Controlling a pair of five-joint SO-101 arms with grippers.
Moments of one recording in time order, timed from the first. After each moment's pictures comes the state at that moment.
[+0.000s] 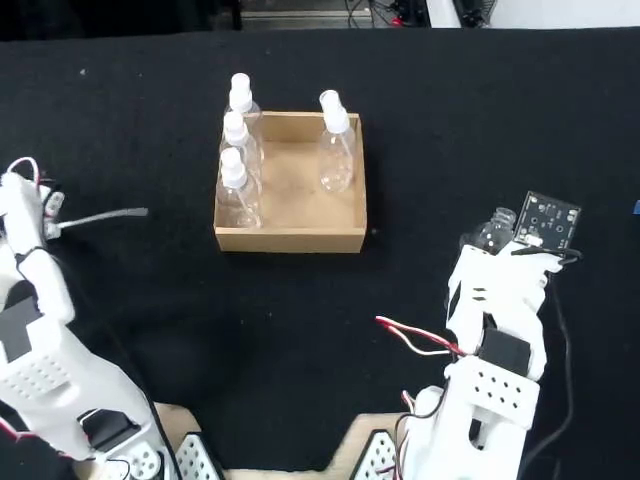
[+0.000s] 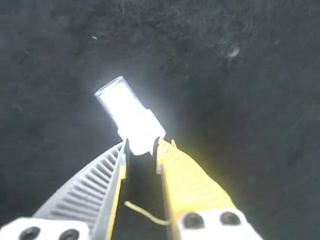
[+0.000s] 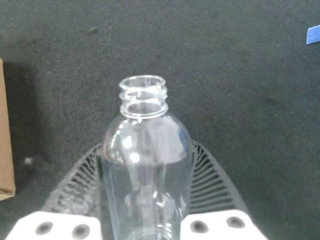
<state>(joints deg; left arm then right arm) -38.2 15.0 7.4 51.1 38.4 23.6 -66.7 78.2 35.8 0.1</state>
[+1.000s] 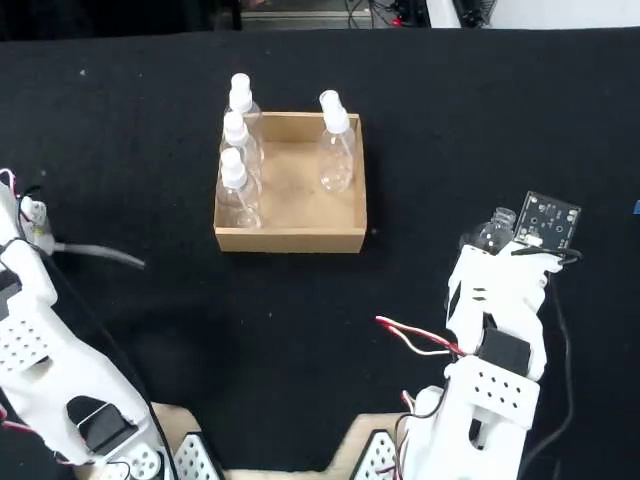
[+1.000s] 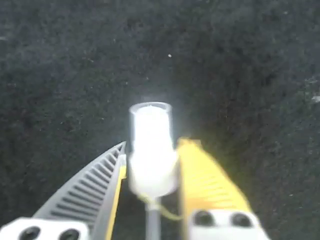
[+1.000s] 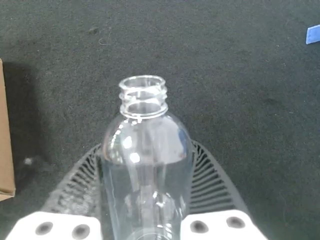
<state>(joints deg) -43.4 30.5 -9.8 65.7 44.0 23.6 -66.7 78.2 35.8 0.1</state>
